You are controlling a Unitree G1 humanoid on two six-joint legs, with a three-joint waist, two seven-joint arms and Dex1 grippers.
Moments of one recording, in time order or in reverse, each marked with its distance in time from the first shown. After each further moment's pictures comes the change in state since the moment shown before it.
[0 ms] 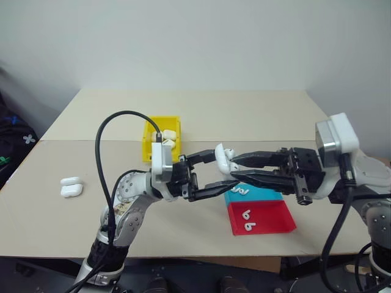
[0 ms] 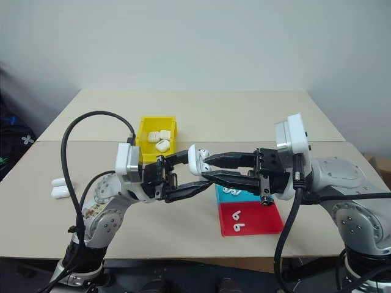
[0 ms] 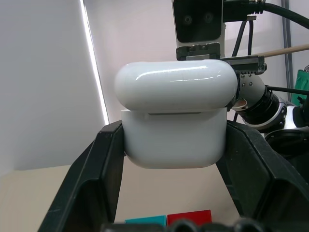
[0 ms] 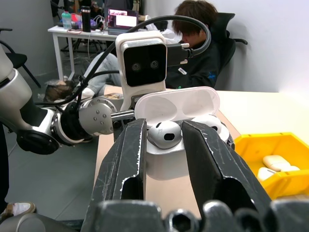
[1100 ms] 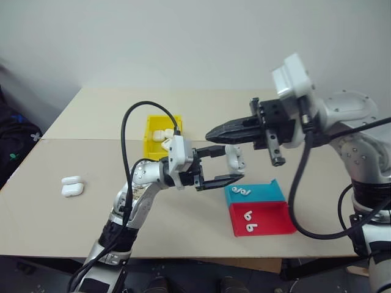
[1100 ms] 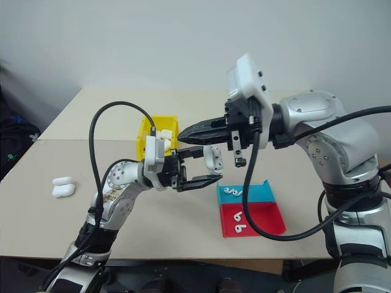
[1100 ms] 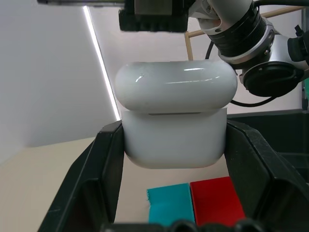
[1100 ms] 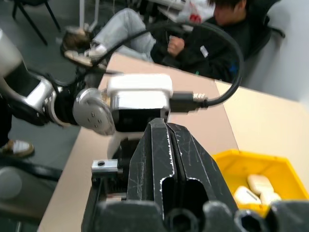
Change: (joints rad) left arm -0.145 -0.036 -0.048 0.203 0.172 -0.051 -0.033; right arm -0.559 0.003 0.361 0.317 -0.279 -0.001 0.201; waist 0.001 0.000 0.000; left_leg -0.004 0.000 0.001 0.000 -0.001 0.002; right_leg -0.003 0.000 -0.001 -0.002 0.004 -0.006
